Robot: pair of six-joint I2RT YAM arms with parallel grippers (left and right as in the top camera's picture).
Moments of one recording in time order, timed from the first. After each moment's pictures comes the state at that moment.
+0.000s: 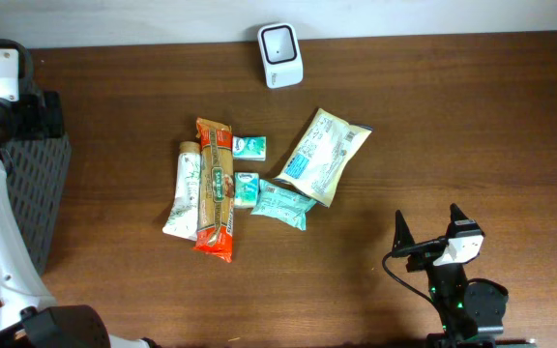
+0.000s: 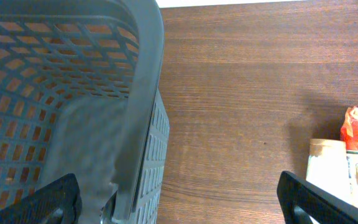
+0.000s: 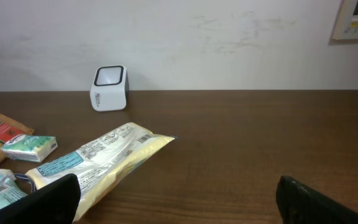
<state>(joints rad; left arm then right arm) 0.43 1.65 1.81 -1.00 0.12 0.37 -0.01 0.01 0.01 -0.07 -0.12 0.05</state>
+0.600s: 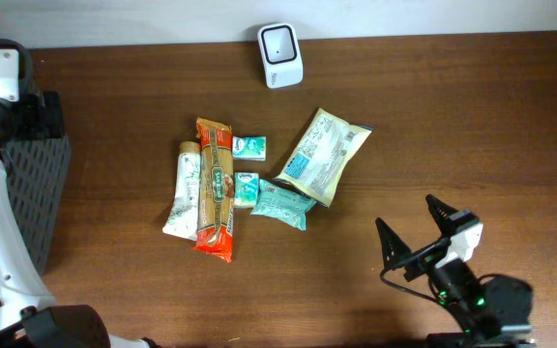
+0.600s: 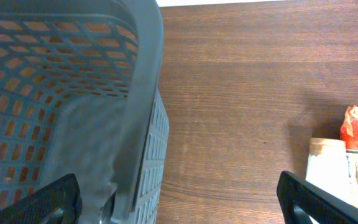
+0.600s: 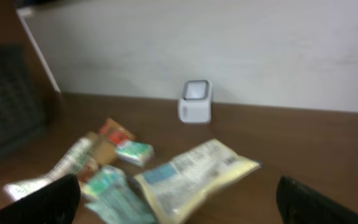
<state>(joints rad) 0.43 1.66 1.81 -1.01 0.12 0.37 -0.01 0.22 0.32 -0.17 -0.47 0.12</state>
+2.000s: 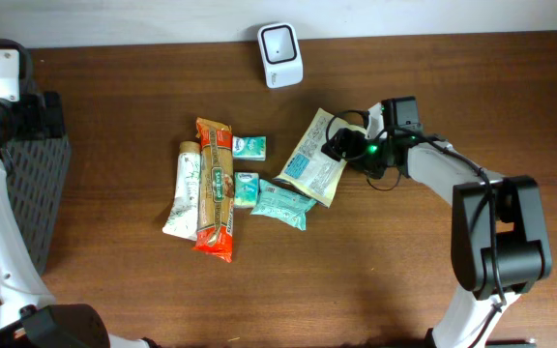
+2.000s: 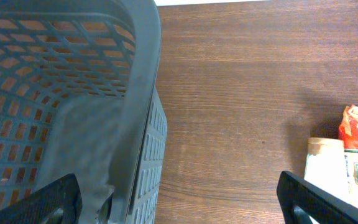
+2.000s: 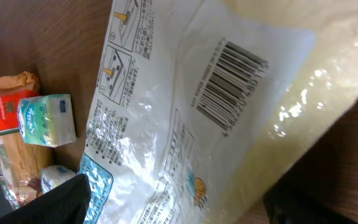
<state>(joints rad) 0.44 1.66 1.81 -1.01 0.12 0.37 0.11 1.97 1.16 -0.26 -0.53 0.49</state>
